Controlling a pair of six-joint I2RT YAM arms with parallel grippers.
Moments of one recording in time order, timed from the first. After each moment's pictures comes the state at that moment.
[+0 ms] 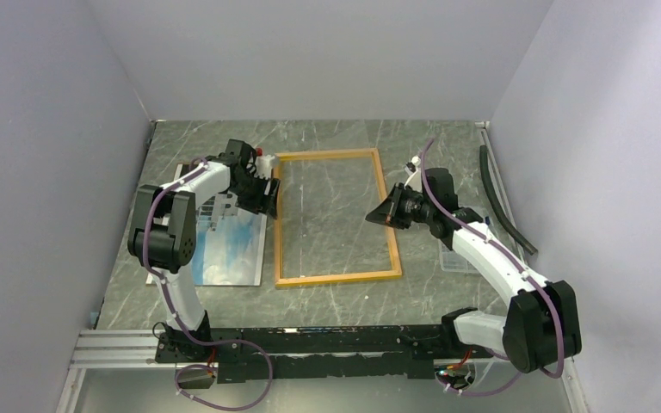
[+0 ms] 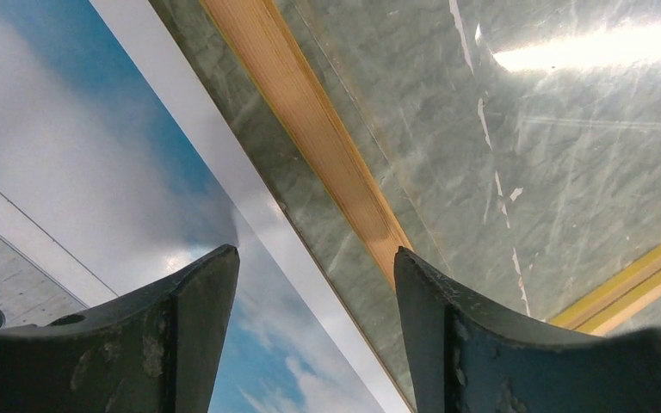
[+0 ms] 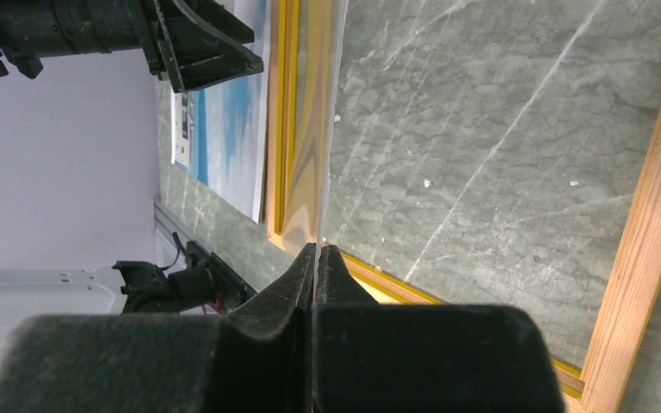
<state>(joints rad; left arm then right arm) -0.21 1.88 1.29 -0.61 0.37 0.11 0.30 1.20 0.77 -0.21 -0.54 0.69</state>
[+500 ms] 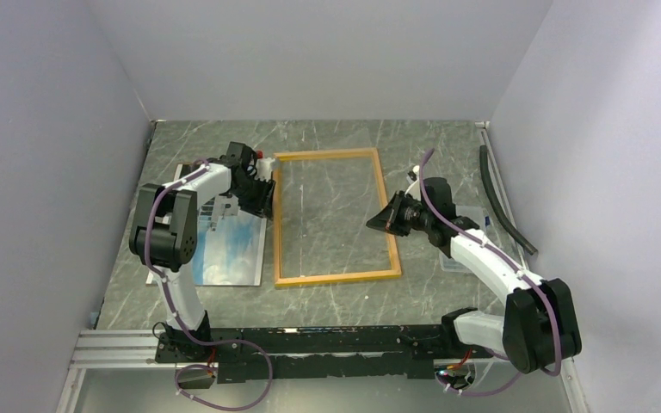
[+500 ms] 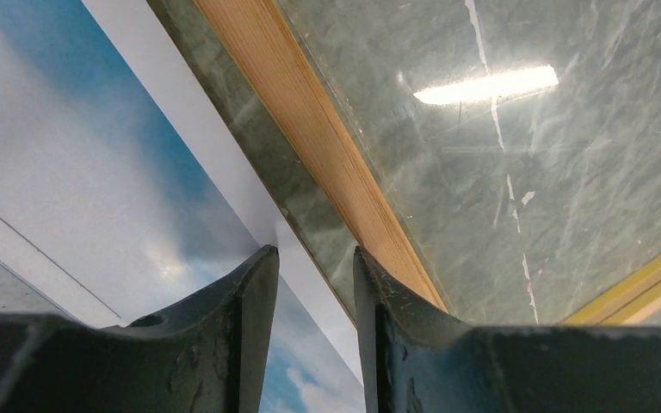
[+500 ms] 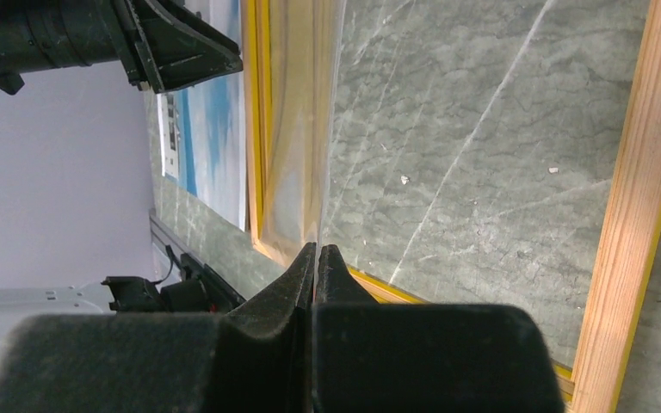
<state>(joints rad) -0.21 1.89 1.27 -0.59 0.37 0.11 0.30 1.20 0.67 -0.12 -0.51 0.73</state>
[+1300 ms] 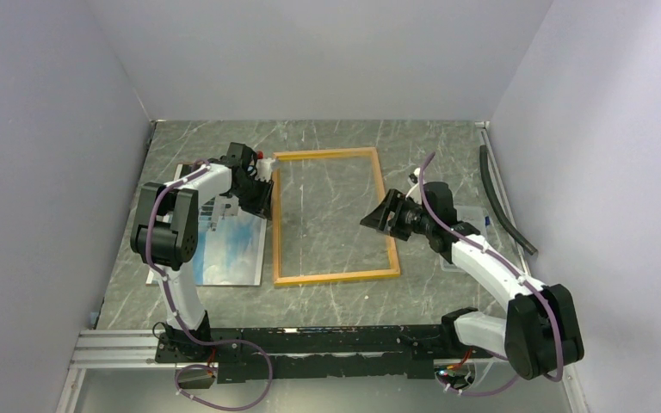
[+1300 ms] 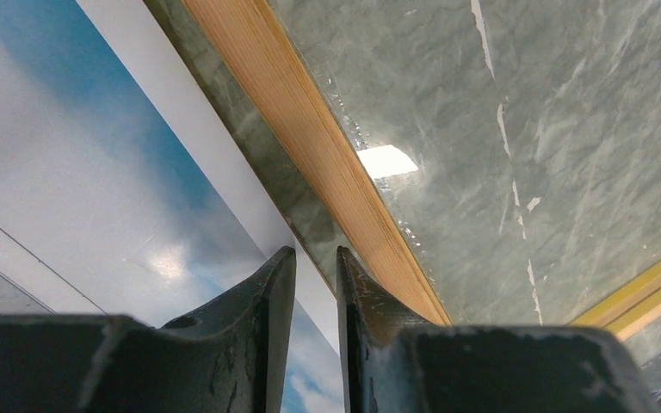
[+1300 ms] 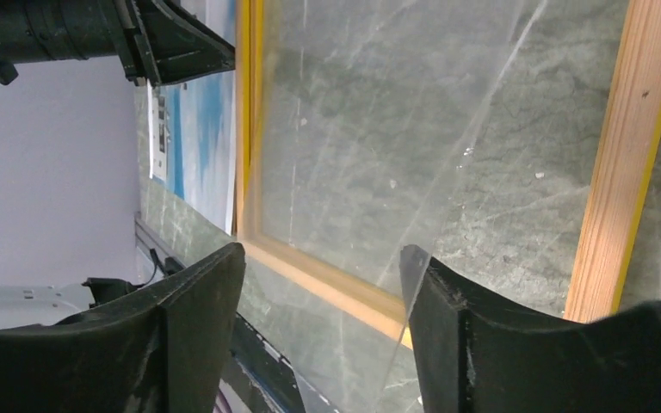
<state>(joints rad) -0.21 1.91 1.27 -0.57 0.38 0.11 0.29 1.17 0.60 -0.04 -0.49 0.73</state>
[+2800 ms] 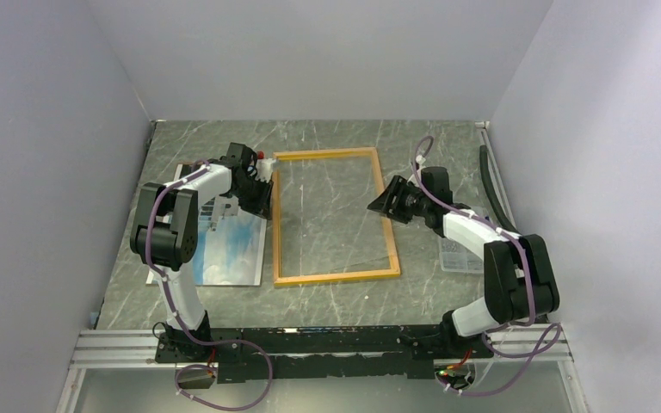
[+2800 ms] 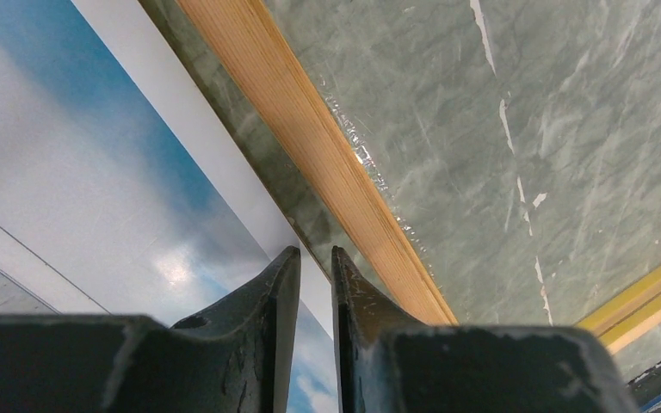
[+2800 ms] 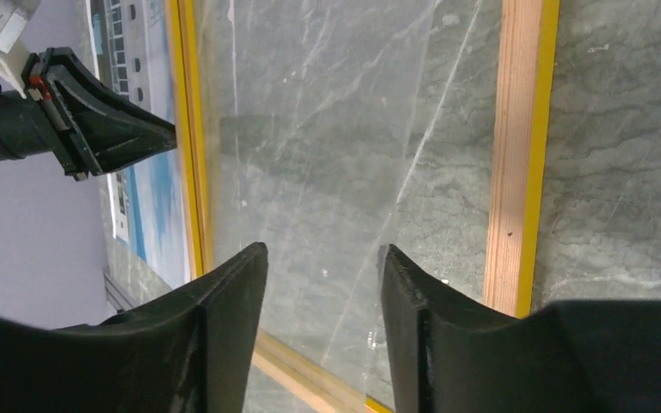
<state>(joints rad) -0.21 1.91 1.27 -0.57 0.38 0.14 0.19 1.47 0.74 0.05 -0.49 0.64</state>
